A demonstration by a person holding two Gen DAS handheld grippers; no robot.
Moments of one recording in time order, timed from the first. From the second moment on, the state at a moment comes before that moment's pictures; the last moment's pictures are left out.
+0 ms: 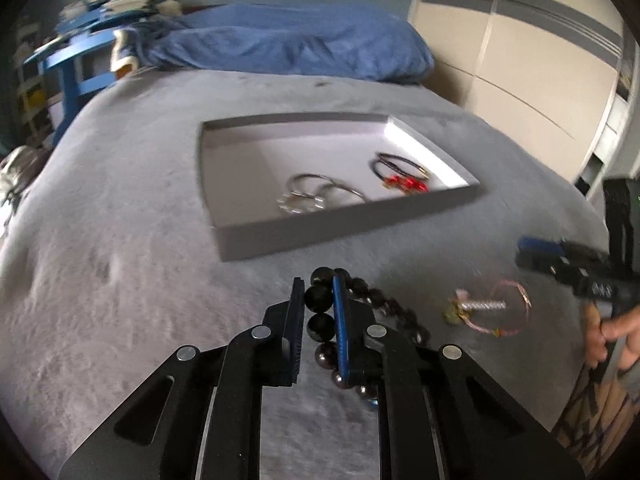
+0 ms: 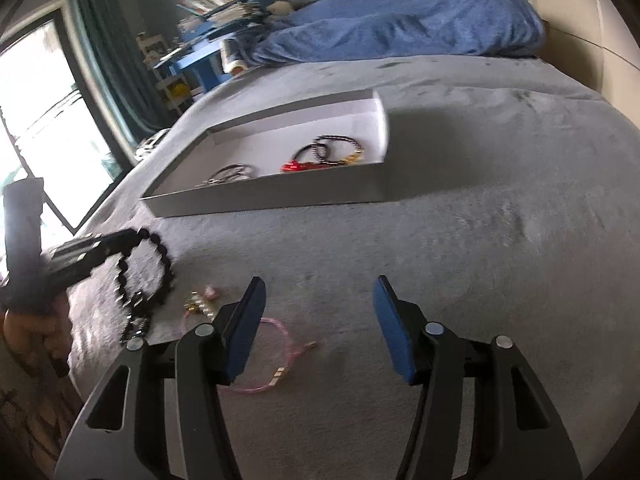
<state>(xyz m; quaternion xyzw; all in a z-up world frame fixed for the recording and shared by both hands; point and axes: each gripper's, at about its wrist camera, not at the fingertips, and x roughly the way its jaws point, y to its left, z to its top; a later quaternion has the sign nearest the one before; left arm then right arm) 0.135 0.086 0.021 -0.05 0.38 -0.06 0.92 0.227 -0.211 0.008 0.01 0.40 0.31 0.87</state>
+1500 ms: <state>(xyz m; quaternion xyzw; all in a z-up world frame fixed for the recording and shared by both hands) 0.147 0.107 -0.006 -0.07 0.43 -0.02 0.90 0.200 -0.144 -0.004 -0.10 0.40 0.41 0.81</state>
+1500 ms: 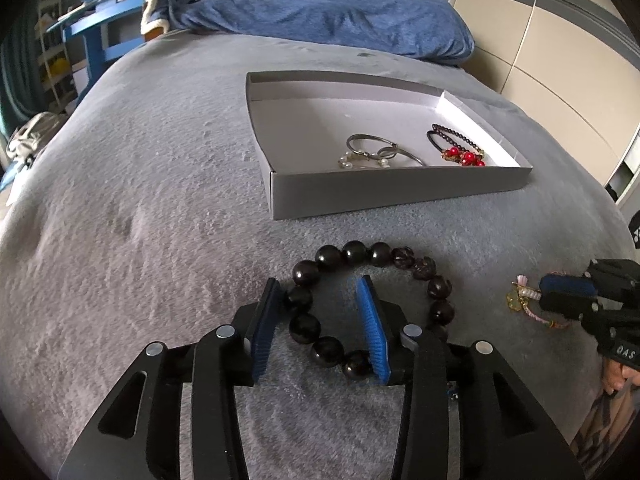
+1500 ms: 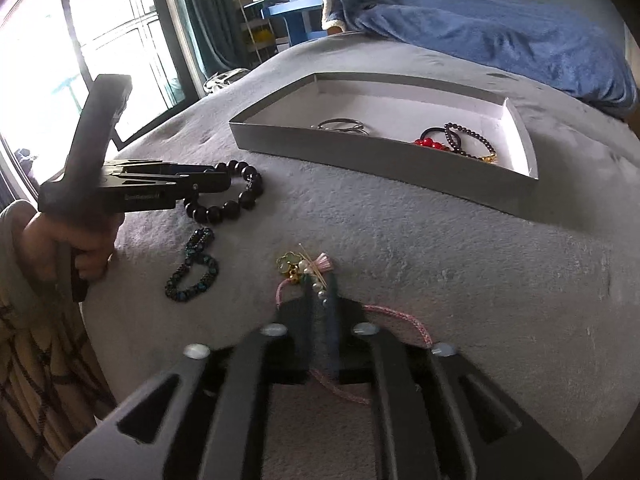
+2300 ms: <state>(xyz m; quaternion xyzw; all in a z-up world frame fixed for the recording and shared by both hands) 0.151 0.100 -0.007 -0.06 0.43 -0.02 0.90 0.216 -0.150 -0.006 -0.09 0.40 0.37 0.83</state>
